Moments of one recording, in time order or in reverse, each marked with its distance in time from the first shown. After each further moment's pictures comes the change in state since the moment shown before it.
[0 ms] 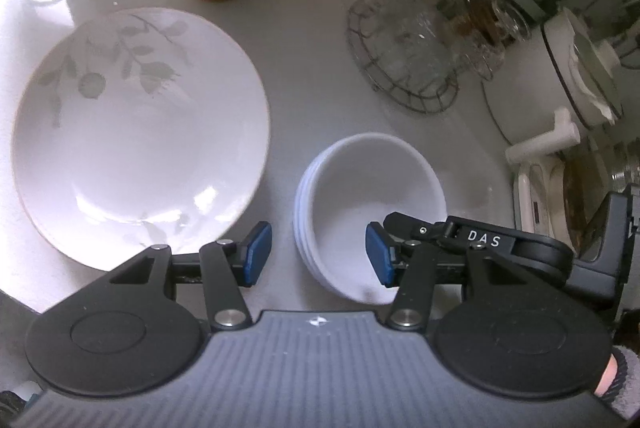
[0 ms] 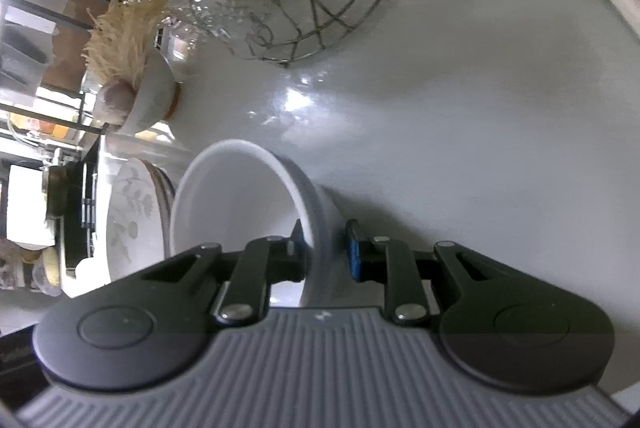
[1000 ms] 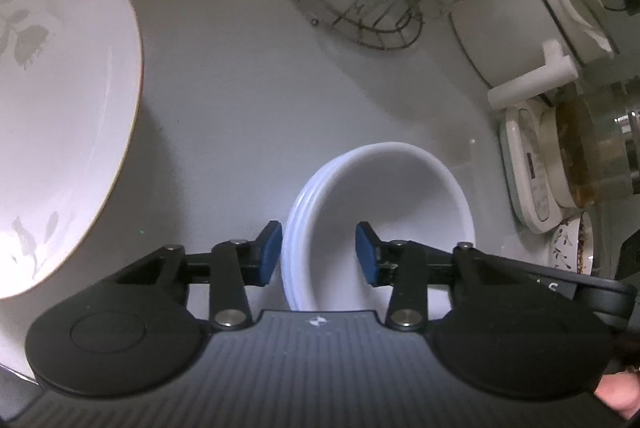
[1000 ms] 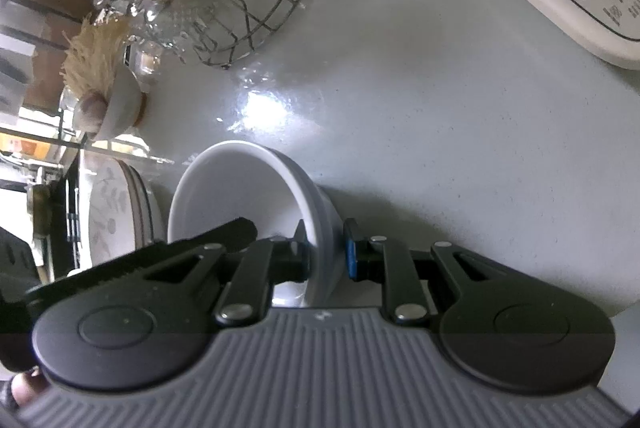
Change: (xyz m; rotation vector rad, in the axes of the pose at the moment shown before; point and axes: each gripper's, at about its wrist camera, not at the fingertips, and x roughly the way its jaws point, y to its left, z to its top) left arm 0.070 -0.030 -0.011 0.091 0.096 -0.085; right arm -0.027 -0.033 -0.022 0.064 -0.022 -0.059
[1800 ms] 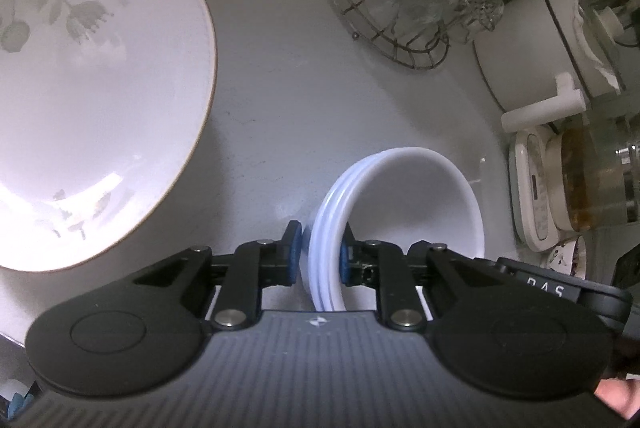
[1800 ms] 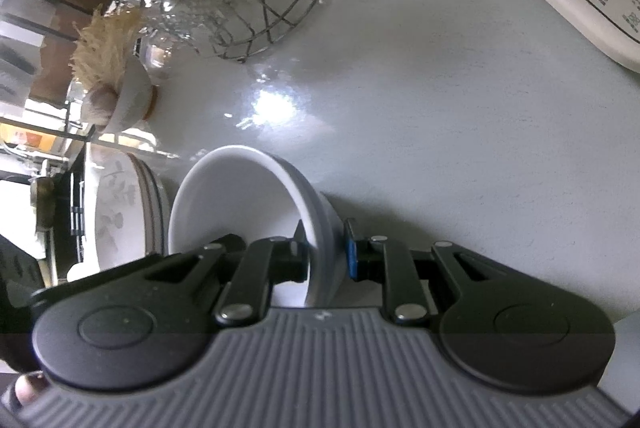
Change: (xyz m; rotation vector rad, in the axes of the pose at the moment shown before) left arm -0.023 0.024 -0.001 -0.089 -0.015 0.005; right arm -0.005 0.010 -0.002 -0.027 -0.001 0.034
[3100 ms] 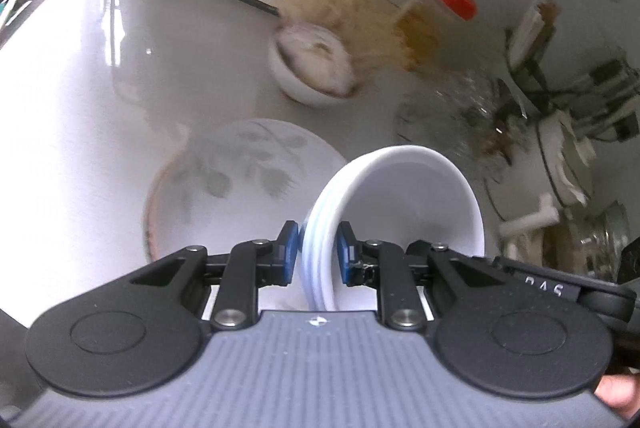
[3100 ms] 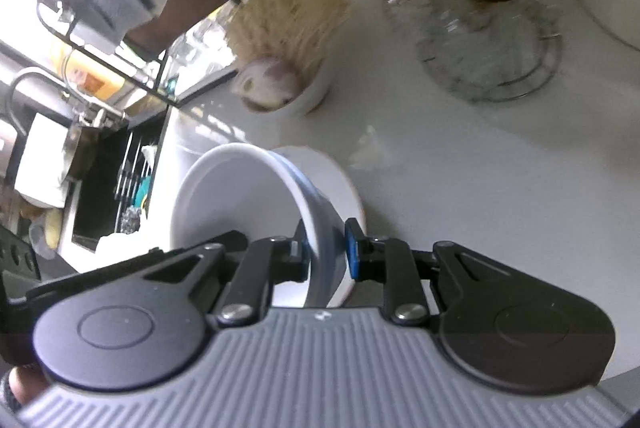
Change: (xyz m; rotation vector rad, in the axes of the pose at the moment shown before) left arm -0.139 0.120 0.044 -0.070 -0.233 -0.017; right arm 0.027 0.190 -0.015 -0.266 -0.047 0.049
